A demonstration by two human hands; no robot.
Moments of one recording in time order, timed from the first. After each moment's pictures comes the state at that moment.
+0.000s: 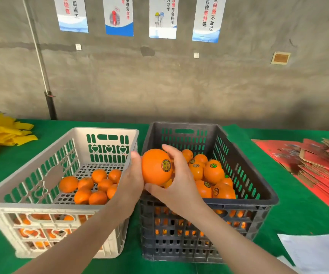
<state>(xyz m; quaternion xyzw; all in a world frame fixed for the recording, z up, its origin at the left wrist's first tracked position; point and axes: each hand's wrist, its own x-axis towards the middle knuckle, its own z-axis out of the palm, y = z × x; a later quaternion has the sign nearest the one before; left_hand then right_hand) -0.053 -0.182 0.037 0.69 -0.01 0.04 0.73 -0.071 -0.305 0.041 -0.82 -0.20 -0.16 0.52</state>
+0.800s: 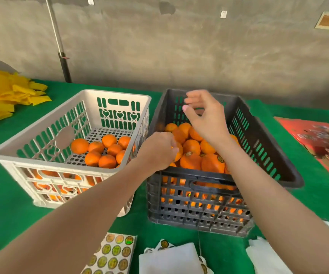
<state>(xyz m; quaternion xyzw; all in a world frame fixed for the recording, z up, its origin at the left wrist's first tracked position) -0.002 -0.202 0.012 0.96 -0.10 0.09 0.26 0.031 -0.340 0.058 -0.82 -0.21 -0.28 0.45</state>
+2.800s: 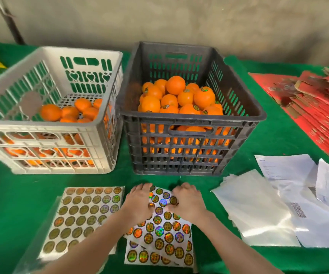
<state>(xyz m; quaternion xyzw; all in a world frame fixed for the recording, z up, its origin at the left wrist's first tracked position) -0.147 -0.206 -0.185 0.95 -0.10 -0.21 0.20 -0.152 -0.380 -0.187 -0.98 -0.05 0.16 0.10</state>
